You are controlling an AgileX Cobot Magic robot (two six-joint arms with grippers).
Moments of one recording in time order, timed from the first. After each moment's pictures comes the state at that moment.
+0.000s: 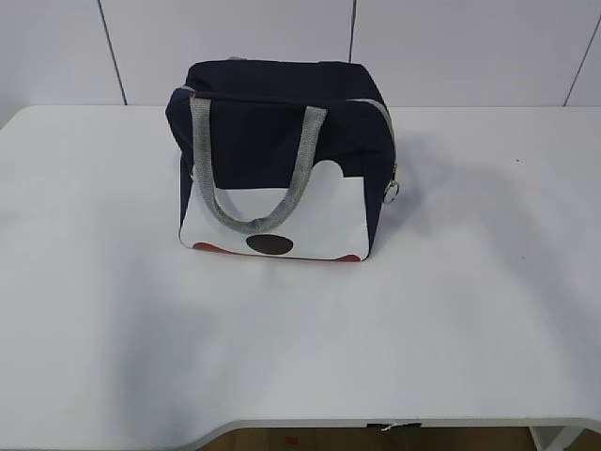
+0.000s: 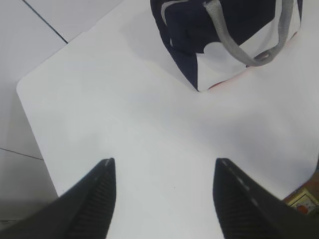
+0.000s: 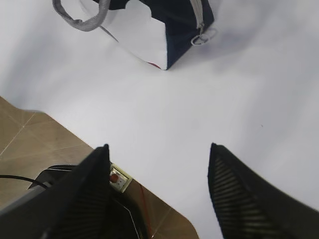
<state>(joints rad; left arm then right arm) -0.35 0.90 -1.20 0.01 1.10 0.34 0.02 1.11 -1.28 0.38 1.25 -0.54</state>
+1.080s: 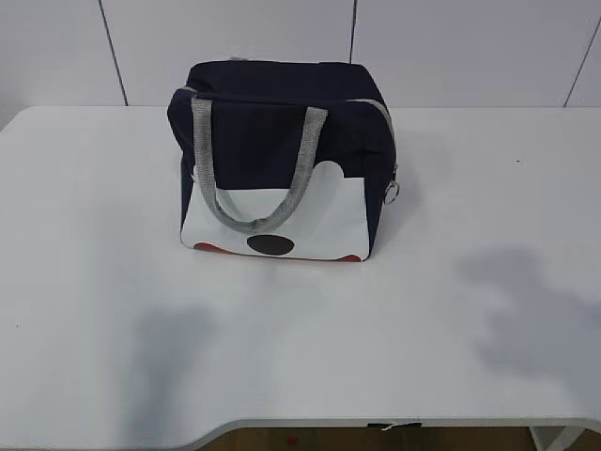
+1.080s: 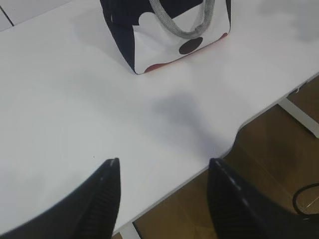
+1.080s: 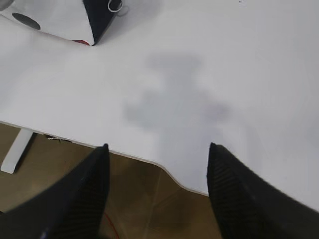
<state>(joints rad) -0.35 0.31 -0.70 -0.18 1.06 0.28 0.06 0.43 -0.82 0.09 1.16 -0.19</state>
